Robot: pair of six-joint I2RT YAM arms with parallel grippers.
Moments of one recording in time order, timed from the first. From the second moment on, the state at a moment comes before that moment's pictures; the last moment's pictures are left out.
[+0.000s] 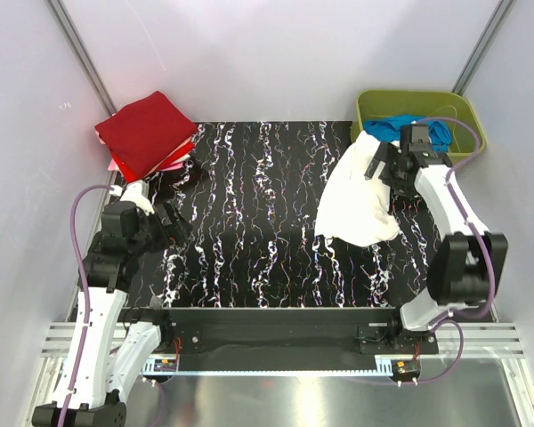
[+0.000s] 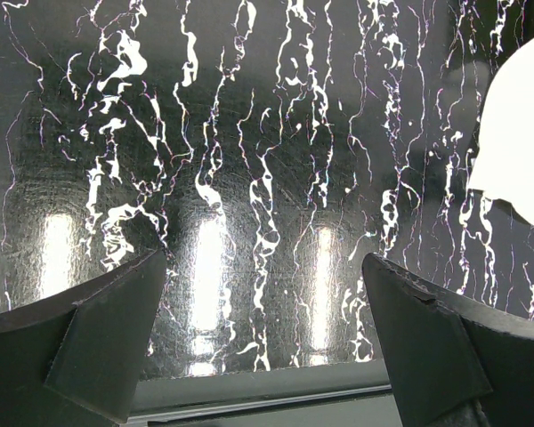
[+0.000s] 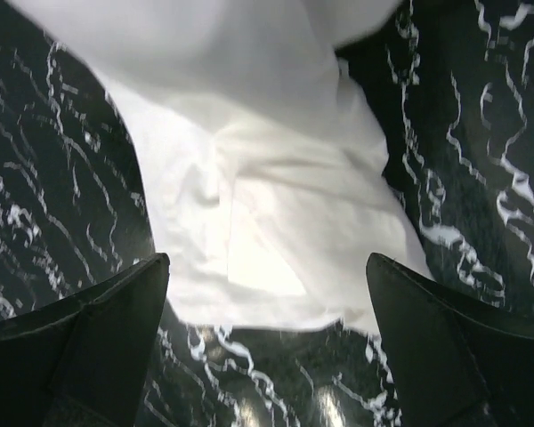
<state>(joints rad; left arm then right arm) -0.07 0.68 0.86 -0.81 0.14 -0.39 0.01 1.55 1.35 -0.71 0.02 0.46</state>
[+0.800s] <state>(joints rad) -0.06 0.67 0.86 -0.81 0.14 -0.39 0.00 1.90 1.69 -0.61 -0.17 0.35</state>
